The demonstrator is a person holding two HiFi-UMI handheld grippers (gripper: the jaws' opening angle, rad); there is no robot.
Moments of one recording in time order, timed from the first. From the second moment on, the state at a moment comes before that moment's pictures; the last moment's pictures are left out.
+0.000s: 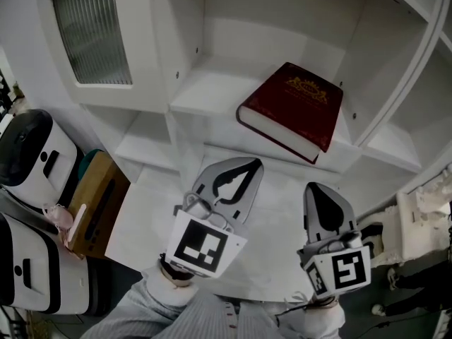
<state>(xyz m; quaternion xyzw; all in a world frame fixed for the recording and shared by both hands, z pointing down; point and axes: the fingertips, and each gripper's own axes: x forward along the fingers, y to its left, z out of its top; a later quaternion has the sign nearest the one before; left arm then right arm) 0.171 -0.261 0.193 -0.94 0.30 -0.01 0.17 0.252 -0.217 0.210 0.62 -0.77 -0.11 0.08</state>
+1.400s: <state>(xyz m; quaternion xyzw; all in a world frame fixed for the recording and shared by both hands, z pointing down) 0.180 -0.283 0.186 -0.89 0.35 -0.07 0.28 0.265 -0.236 0.180 0.59 -0.77 -0.23 0.11</state>
